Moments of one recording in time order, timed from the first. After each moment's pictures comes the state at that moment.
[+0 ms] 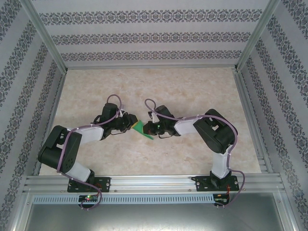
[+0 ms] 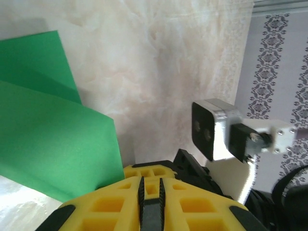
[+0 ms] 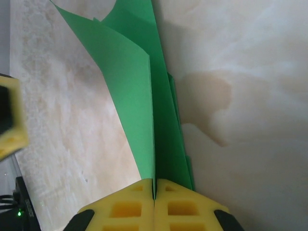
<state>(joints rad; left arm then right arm) -0.32 1.54 0.59 0.28 0.58 -1.06 0.71 1.92 0.89 0.22 -0.51 0.76</state>
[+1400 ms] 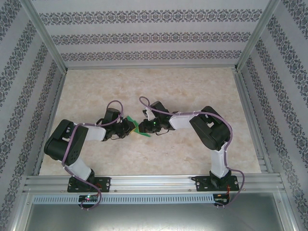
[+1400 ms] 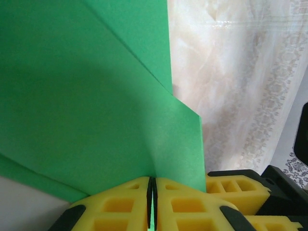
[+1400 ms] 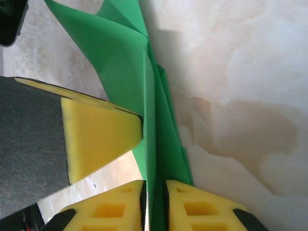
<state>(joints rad) -0.32 1.64 0.55 0.26 0.48 -1.06 0.69 1.99 1.06 0.00 -0.59 0.63</state>
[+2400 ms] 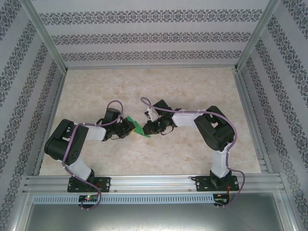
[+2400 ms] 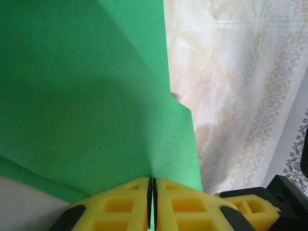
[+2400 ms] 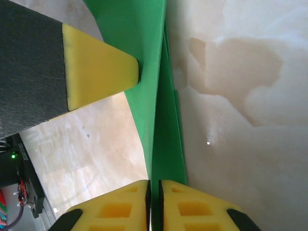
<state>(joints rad) -0.32 1.65 0.55 0.26 0.48 -1.06 0.66 1.95 1.08 -0.19 -0.68 0.45</state>
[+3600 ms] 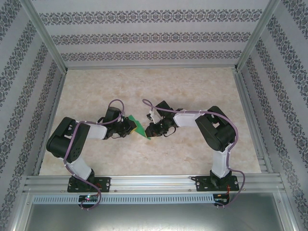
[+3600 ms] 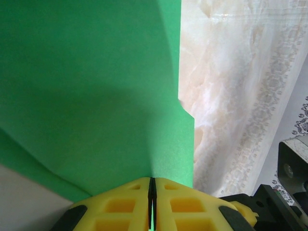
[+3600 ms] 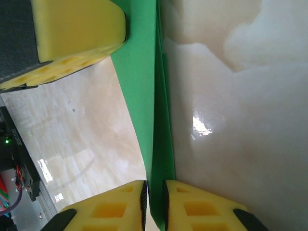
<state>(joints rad) -0.32 1.69 0.59 0.26 0.51 -1.06 0.65 1.94 1.06 -0.27 -0.69 0.41</state>
